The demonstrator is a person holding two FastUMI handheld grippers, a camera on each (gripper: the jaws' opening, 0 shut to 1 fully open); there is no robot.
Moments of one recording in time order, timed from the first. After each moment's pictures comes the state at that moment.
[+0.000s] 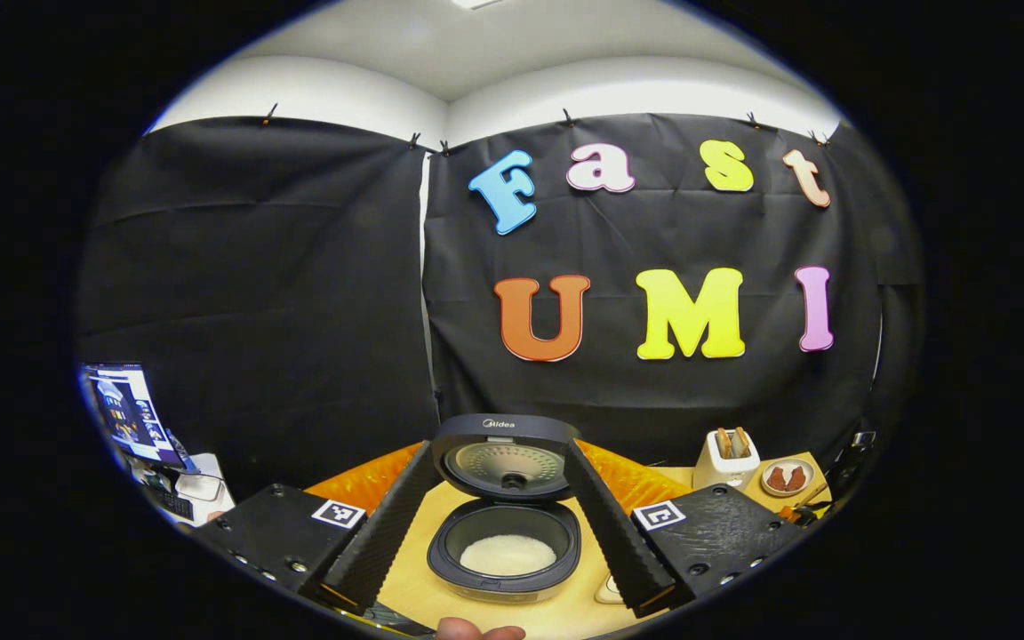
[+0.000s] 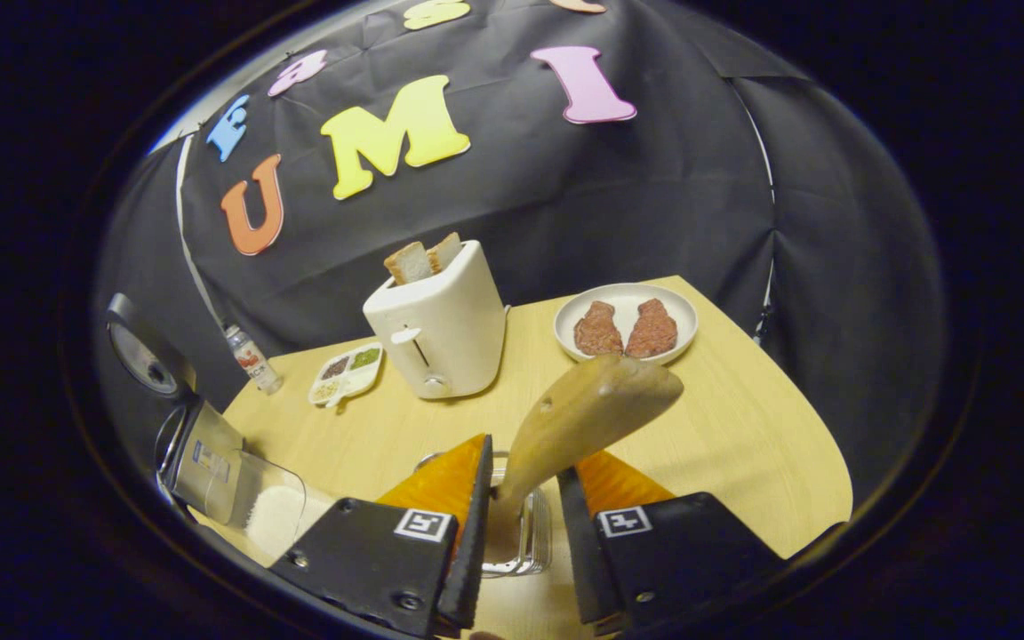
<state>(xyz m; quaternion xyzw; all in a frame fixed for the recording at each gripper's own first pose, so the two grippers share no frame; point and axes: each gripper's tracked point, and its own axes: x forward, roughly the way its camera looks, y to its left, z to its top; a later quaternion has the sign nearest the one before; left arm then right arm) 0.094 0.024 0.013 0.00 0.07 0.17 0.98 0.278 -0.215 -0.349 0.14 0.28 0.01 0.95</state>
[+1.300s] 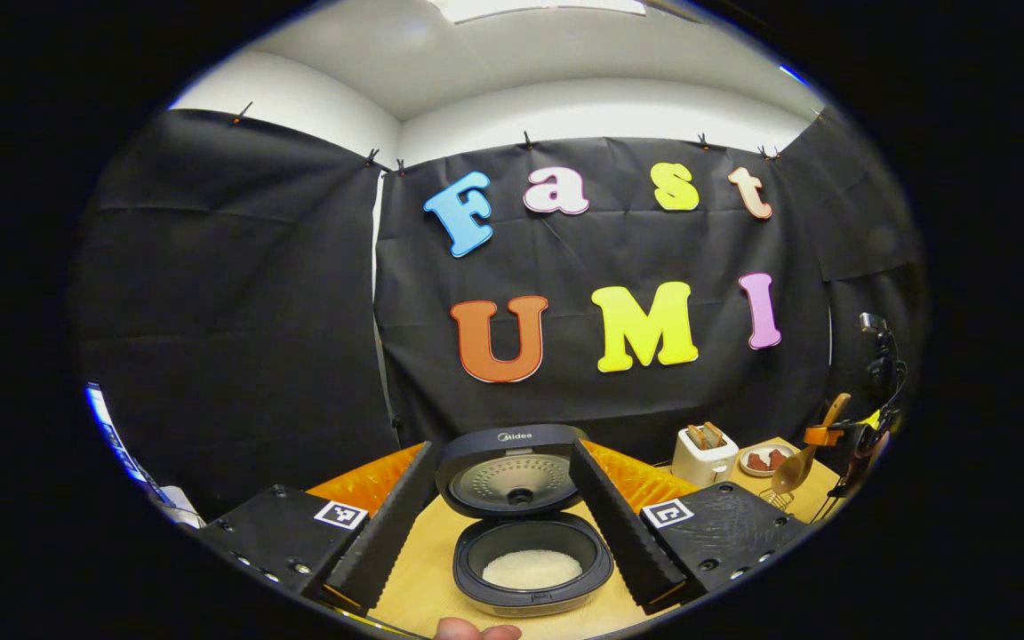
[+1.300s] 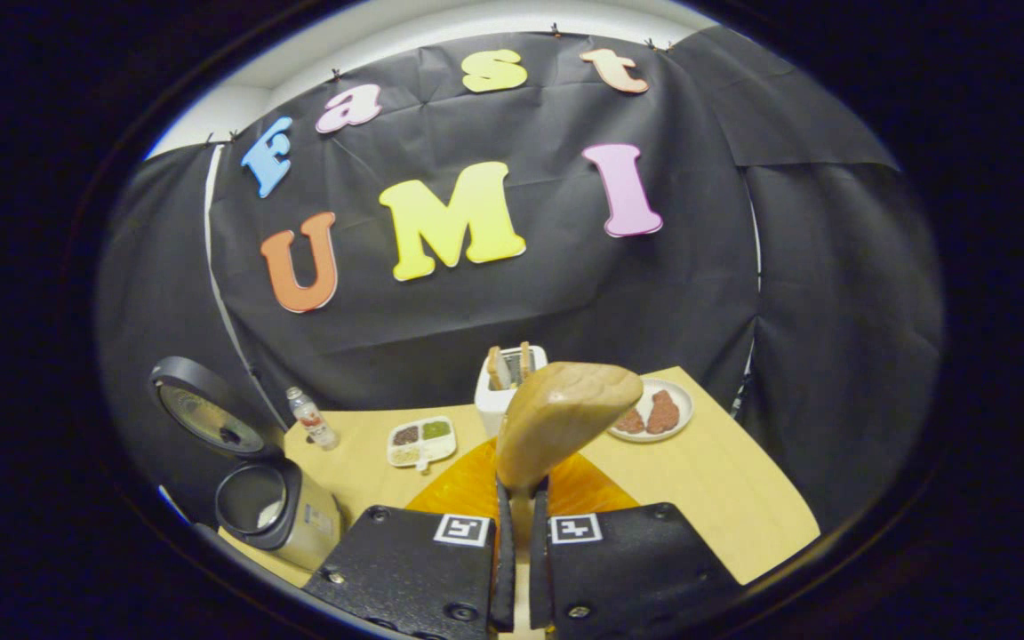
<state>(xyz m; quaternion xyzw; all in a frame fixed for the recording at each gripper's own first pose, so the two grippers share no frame) 0.091 0.083 0.001 0.02 0.02 0.03 1.00 0.208 -0.095 -0.157 0.10 0.18 -0.02 0.98</state>
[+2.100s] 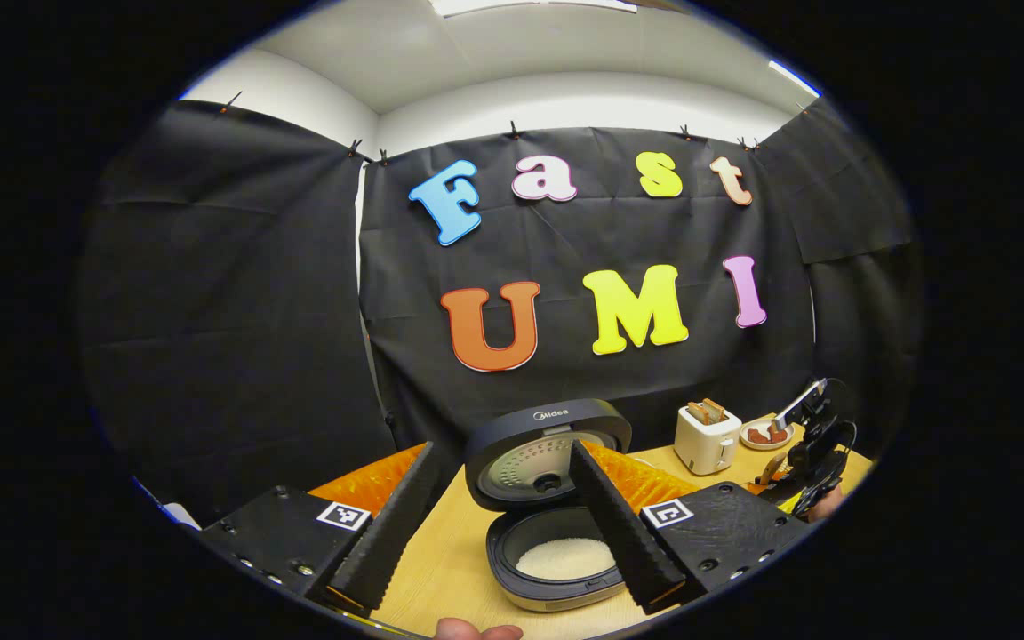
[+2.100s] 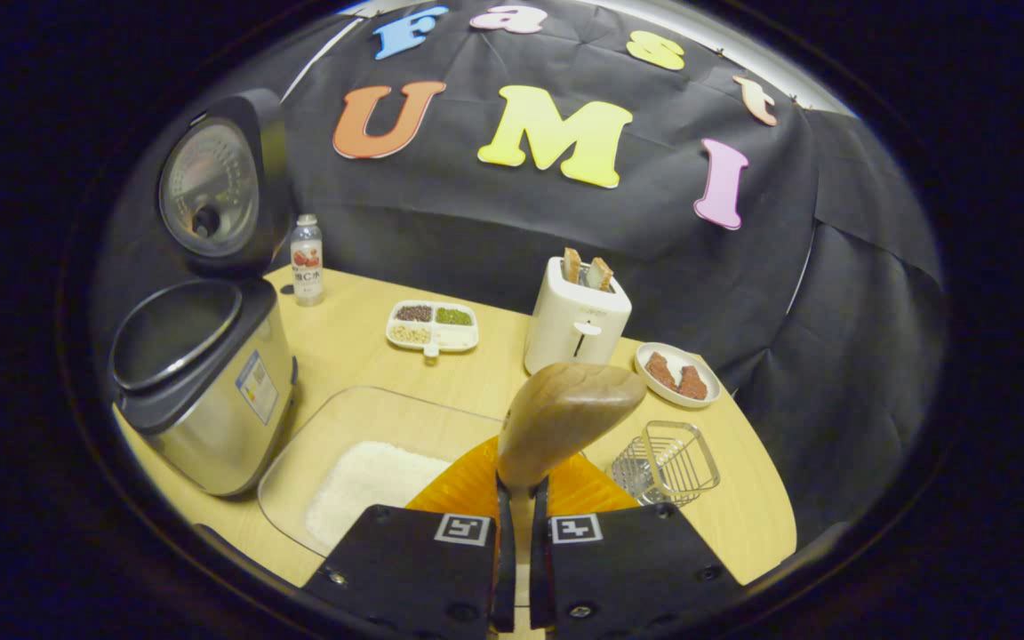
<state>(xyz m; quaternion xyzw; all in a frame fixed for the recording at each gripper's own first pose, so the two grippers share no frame) 0.092 0.136 -0.023 0.03 0.04 0.00 1.00 0.208 0.005 -0.327 -0.11 0.26 -0.03 0.96</state>
